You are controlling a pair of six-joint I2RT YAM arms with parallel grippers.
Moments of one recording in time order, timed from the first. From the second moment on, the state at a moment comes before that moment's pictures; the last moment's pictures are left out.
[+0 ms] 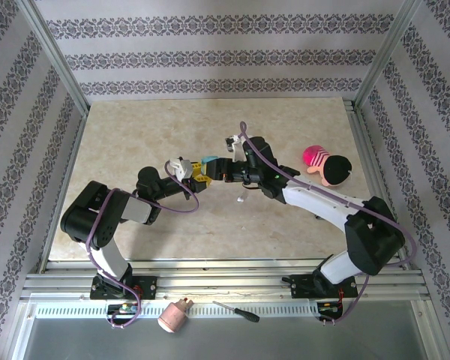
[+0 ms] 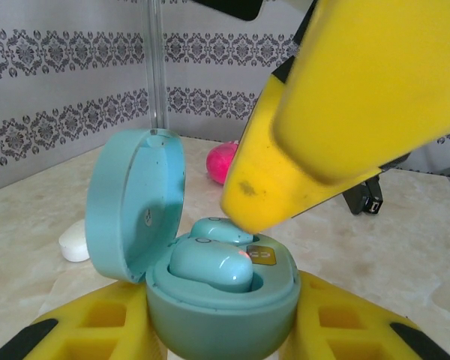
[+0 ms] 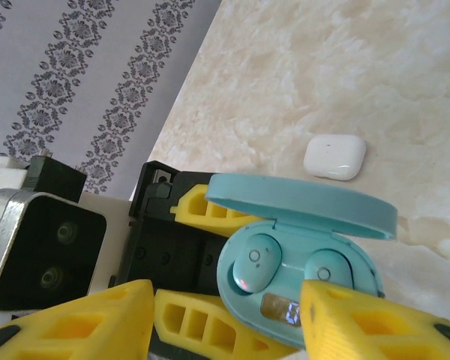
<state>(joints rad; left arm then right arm) -0.31 1.72 0.49 1.27 0.80 -0.01 0.66 1.49 0.99 0.04 -0.43 0.69</state>
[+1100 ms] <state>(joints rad) -0.31 1.67 0.49 1.27 0.76 0.01 0.61 1.59 1.20 -0.14 -0.28 0.63</state>
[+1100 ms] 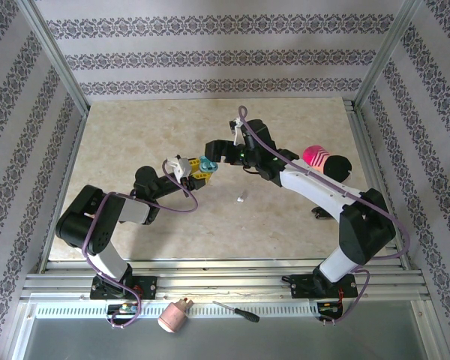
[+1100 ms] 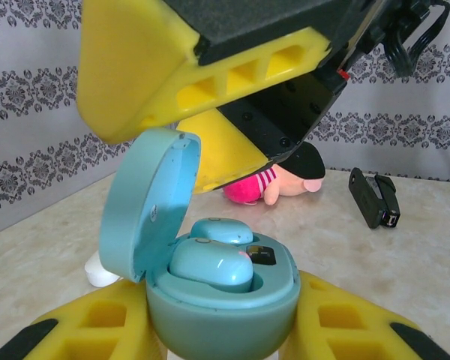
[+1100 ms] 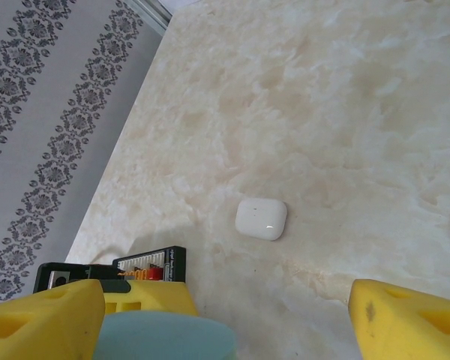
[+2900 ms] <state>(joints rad) -0.31 1.66 0.51 1.30 0.72 -0.04 0.58 1.61 1.04 0.24 -0.63 0.91</state>
